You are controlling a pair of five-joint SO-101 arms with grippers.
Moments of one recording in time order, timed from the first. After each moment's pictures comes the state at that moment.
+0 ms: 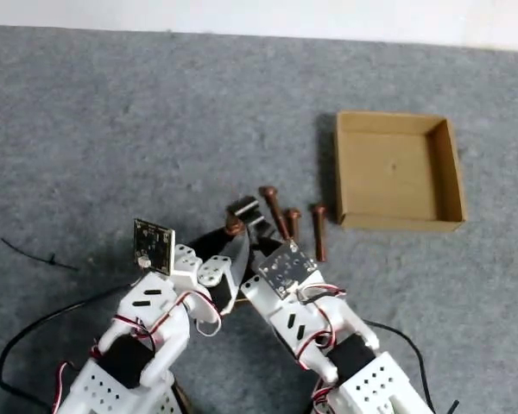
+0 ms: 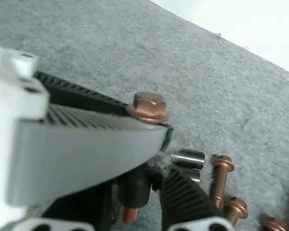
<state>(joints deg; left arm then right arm) 27.6 -104.3 96.0 36.6 28.4 -39.8 -86.9 96.0 16.0 12.1</state>
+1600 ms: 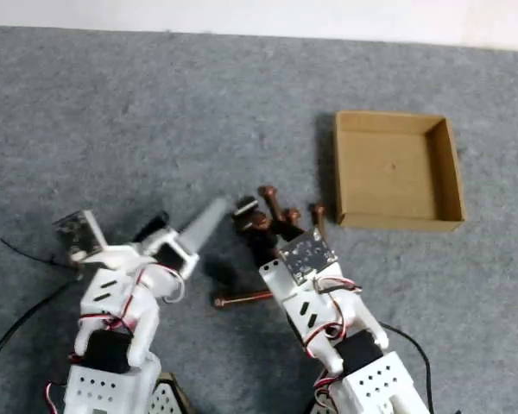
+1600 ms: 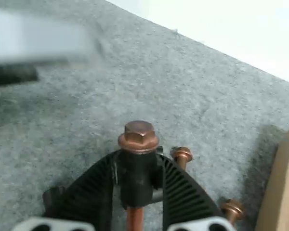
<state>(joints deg) 2.5 -103.8 95.2 38.1 44.4 -30.3 -87.0 96.0 15.8 12.2</state>
